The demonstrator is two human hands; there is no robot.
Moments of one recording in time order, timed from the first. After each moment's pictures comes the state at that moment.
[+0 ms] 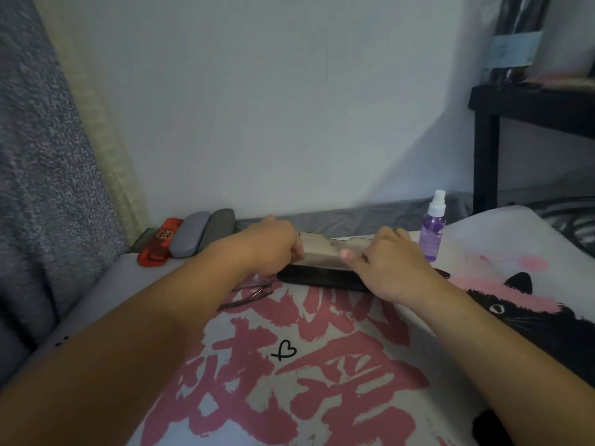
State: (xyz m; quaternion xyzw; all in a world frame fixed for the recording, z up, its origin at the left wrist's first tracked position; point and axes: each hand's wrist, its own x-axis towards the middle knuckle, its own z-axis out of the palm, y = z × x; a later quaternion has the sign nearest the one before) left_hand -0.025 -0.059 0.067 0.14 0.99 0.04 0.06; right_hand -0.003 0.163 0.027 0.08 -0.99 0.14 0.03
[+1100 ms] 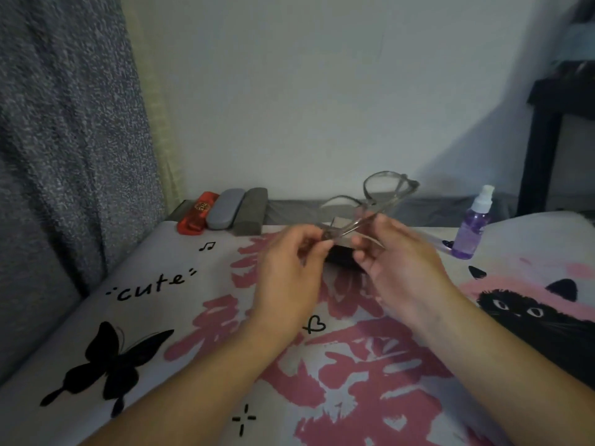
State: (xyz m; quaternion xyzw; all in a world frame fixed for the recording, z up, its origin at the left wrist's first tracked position) left_hand 0.086 -0.037 0.018 0.03 0.81 0.47 -0.33; right_hand 0.039 0.110 0.029 0.05 -0.45 0.89 -0.08
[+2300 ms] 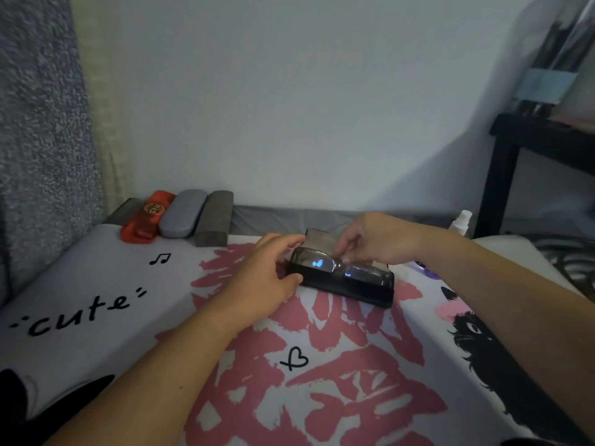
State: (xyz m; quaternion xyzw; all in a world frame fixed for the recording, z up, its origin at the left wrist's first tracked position) left_hand 0.009 -0.088 -0.012 0.11 0.88 0.45 -0.11; right_hand -0.080 0.137 0.060 0.26 -0.94 0.19 -0.13
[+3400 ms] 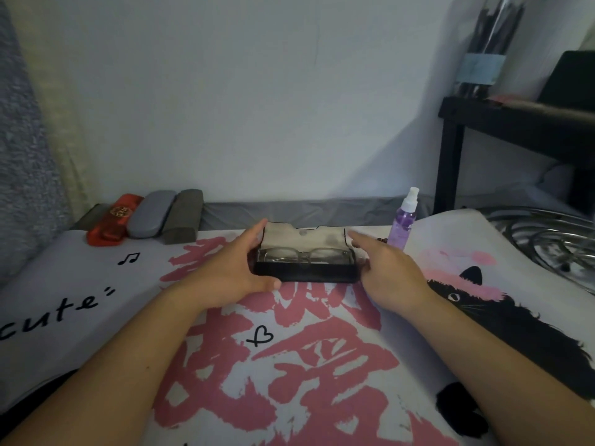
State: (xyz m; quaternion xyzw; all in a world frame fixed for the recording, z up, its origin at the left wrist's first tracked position) left_hand 0.018 -0.082 0.005 0.11 0.89 0.44 0.06; right_hand 0.011 0.187 -0.003 0.08 -0.97 0.19 0.11
